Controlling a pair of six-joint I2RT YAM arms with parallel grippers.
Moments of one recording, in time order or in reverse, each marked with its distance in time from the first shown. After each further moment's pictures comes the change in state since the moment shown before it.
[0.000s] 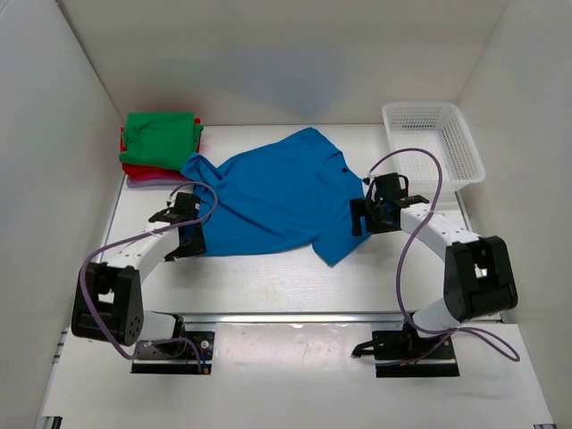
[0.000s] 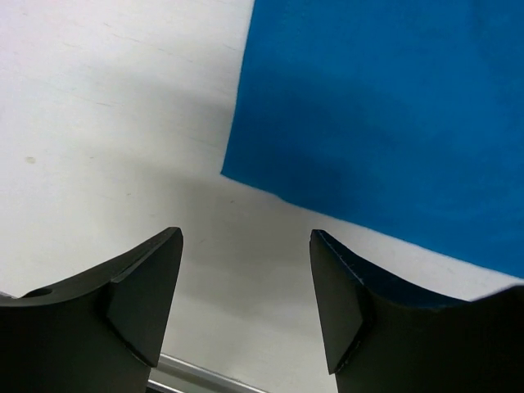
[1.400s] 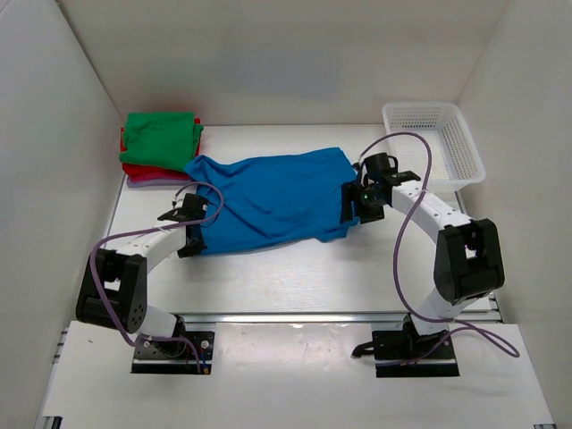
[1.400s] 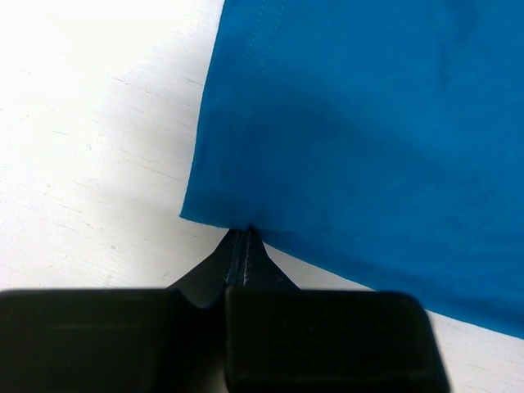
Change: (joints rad) left arm -0.045 0.094 -0.019 0.125 -0.027 -0.067; right arm 0.038 0.163 0.289 -0.204 -0.150 0.101
